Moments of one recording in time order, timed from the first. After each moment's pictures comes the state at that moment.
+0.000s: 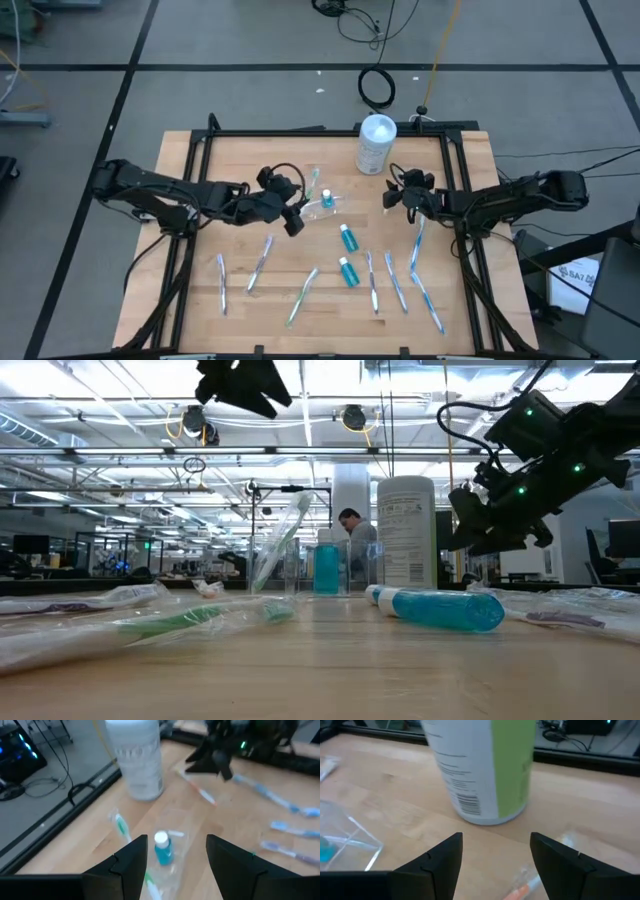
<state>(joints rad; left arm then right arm) -0.18 1.38 1.16 -0.43 -0.61 -0.38 -0.13 1.15 0.26 0.21 0.73 0.72</state>
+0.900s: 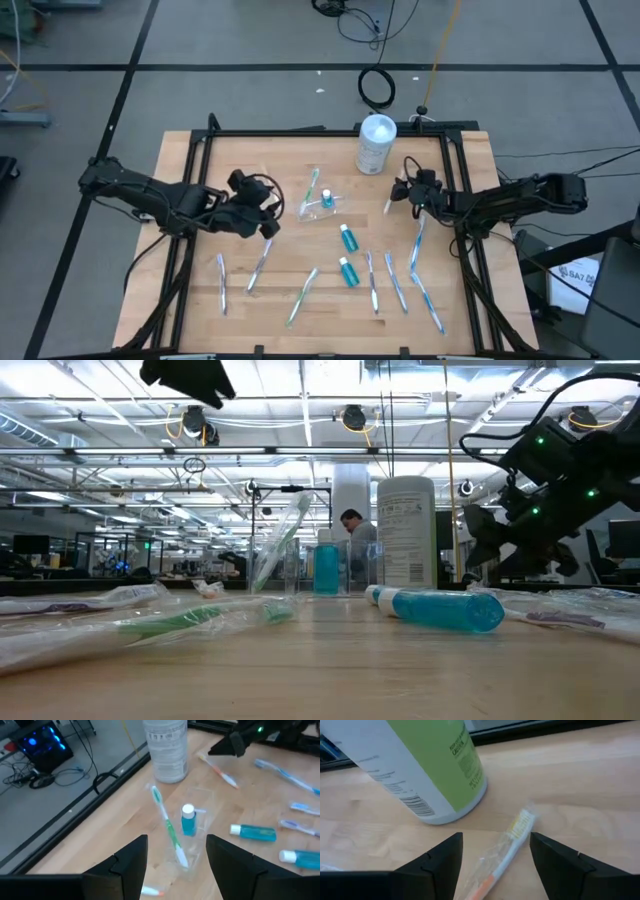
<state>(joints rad) -0.29 1.26 1.16 -0.78 -0.76 -0.58 -0.24 1.17 0.13 0.34 0.70 0.94</state>
